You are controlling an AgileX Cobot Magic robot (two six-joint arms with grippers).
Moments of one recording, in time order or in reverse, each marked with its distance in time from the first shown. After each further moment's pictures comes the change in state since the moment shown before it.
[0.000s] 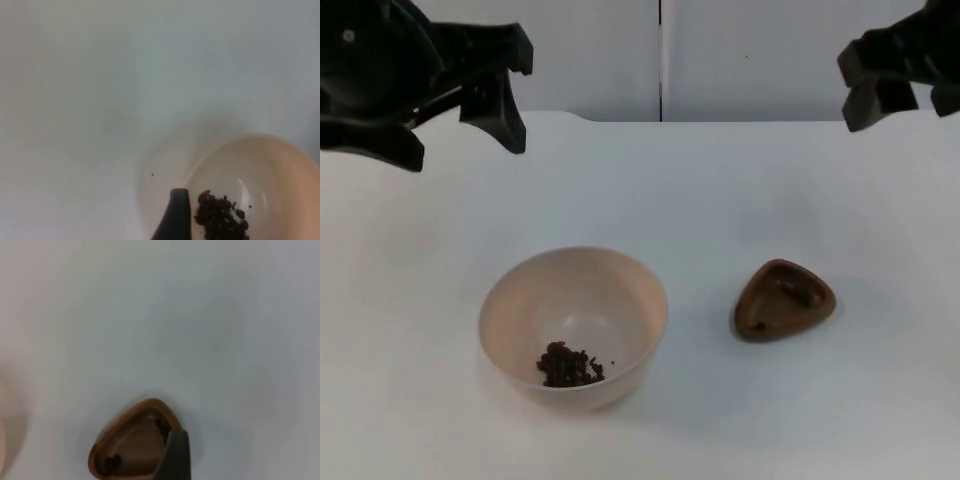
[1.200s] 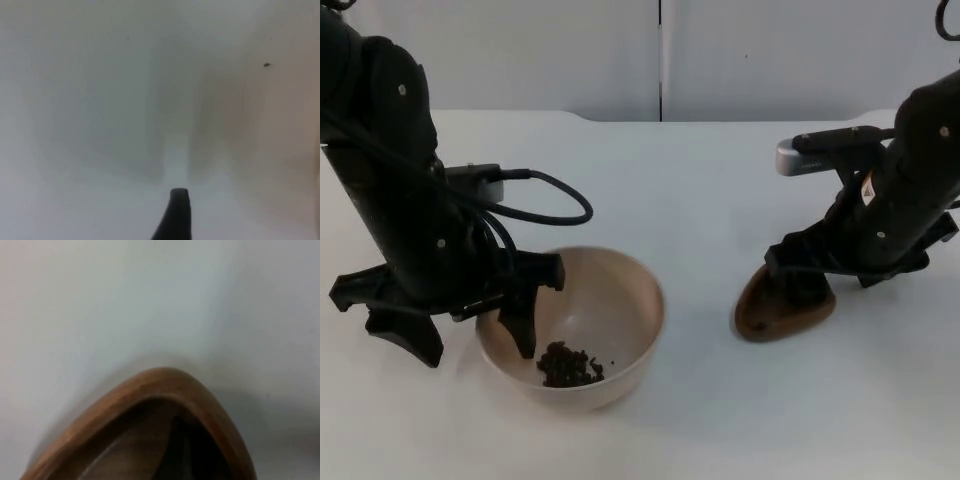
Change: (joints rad) right arm 0.000 0.503 -0.040 -0.017 -0.217 0.055; left arm 0.000 0.453 -0.002 0.002 0.028 -0.028
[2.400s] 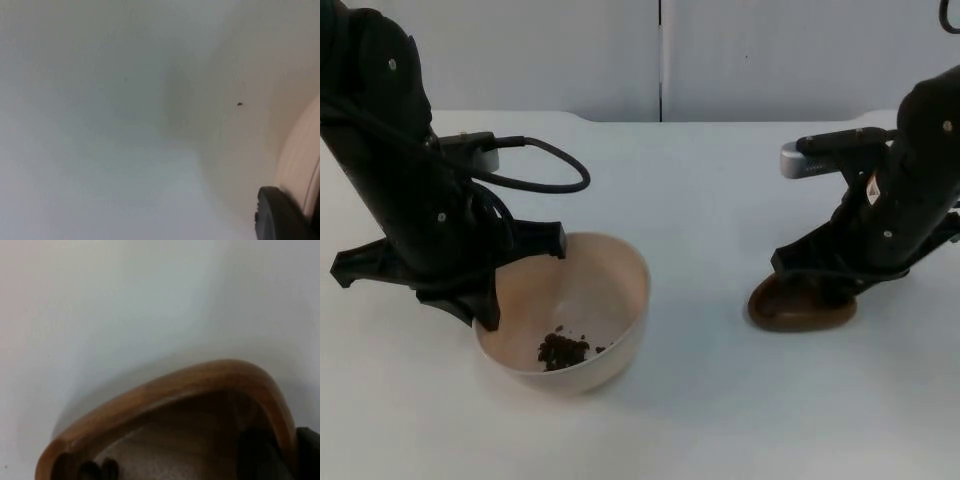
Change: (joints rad) right arm 0.000 -0.008 0.000 -0.005 0.050 0.000; left arm 0.000 -0.029 -0.009 0.016 -0.027 -0.045
